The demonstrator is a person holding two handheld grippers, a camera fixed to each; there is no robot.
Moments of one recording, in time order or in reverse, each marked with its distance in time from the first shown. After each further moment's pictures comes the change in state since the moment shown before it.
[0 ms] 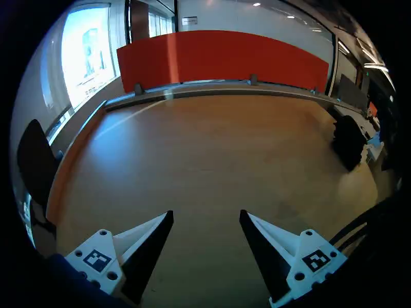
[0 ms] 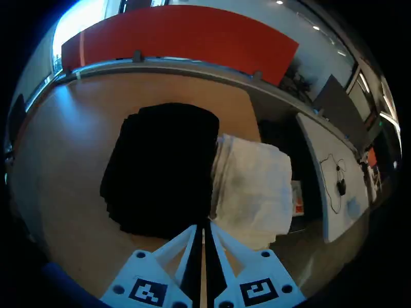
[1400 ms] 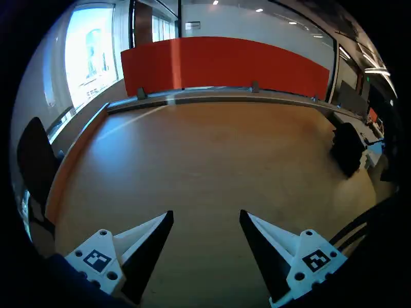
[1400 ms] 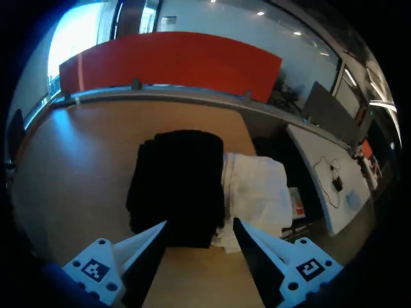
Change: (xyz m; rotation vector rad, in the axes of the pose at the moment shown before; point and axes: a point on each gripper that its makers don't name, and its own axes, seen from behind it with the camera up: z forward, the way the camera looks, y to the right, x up) left arm 0.009 -0.005 -0.006 -0.004 0.045 -0.026; right arm 0.020 -0.036 -0.044 -0.029 0.202 0.093
